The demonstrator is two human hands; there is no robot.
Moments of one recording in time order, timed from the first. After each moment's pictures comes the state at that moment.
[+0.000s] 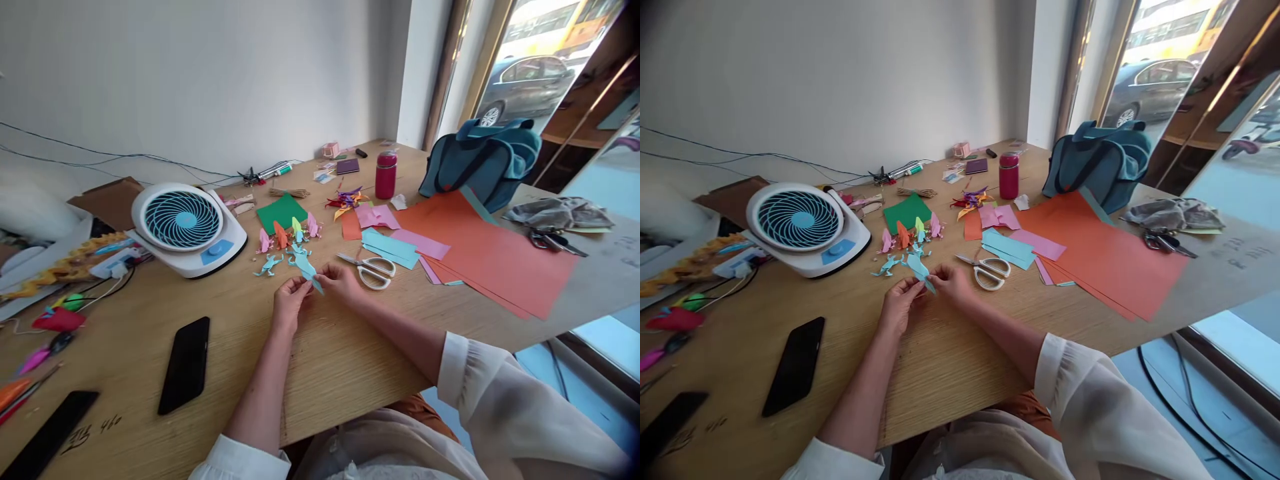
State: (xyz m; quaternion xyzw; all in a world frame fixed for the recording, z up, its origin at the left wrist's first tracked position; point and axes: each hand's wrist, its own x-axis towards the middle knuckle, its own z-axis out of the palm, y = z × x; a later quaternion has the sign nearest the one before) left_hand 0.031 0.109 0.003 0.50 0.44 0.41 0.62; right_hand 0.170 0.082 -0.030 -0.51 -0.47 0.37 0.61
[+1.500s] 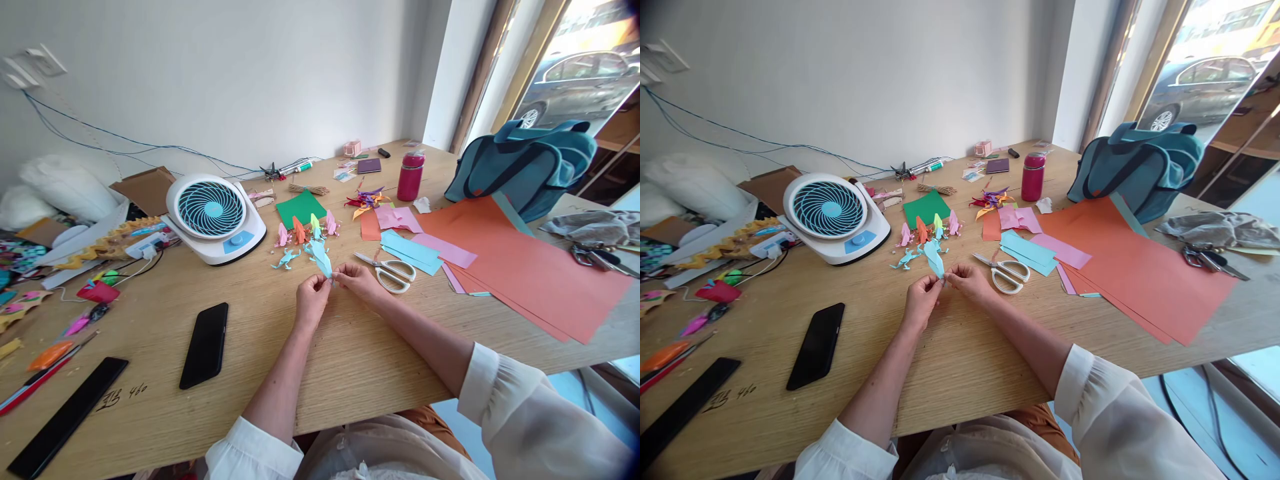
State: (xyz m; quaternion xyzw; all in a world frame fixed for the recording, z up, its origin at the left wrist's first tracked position) left_hand 0.036 0.102 -0.005 0.61 0.45 0.41 0.50; right_hand 0.176 0.076 -0.016 -0.49 -0.46 0.46 0.58
